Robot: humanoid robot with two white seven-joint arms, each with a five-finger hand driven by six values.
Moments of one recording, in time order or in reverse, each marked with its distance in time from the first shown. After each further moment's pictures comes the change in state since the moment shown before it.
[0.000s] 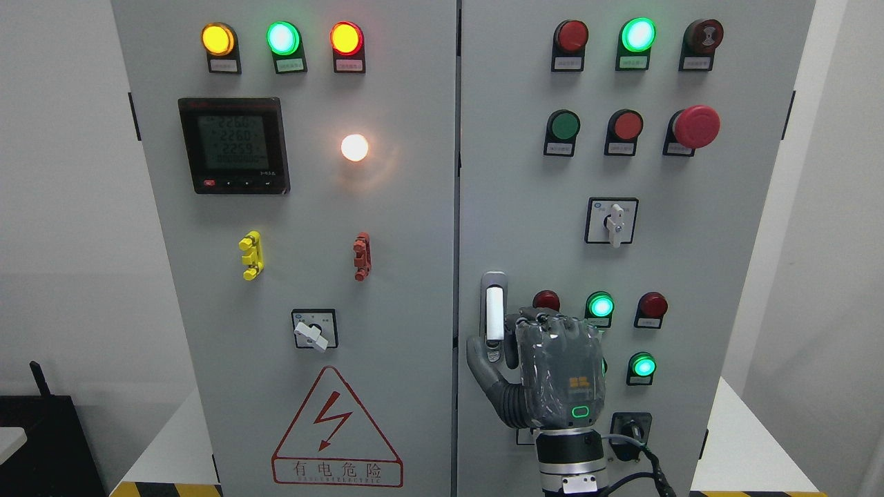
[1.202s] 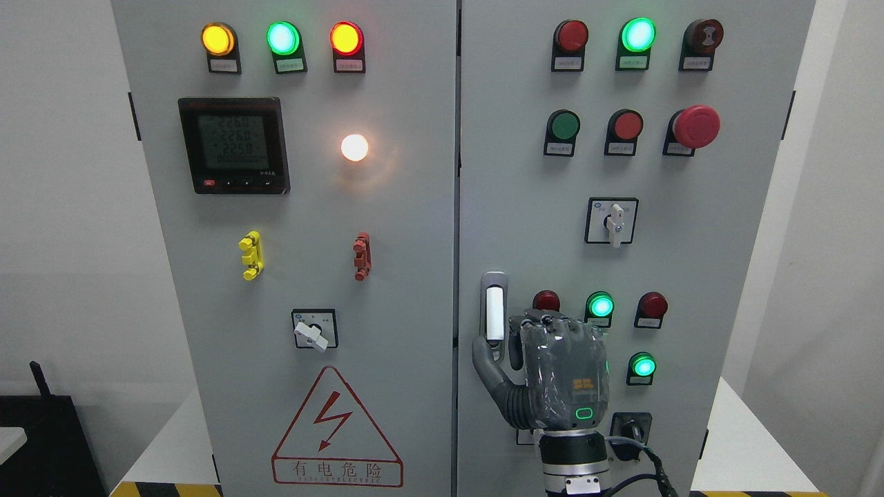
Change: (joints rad) left arm 0.000 0.000 0.000 0.000 0.000 0.000 0.000; right arm 0.005 0.001 -0.014 0.003 -0.001 0.002 -0.005
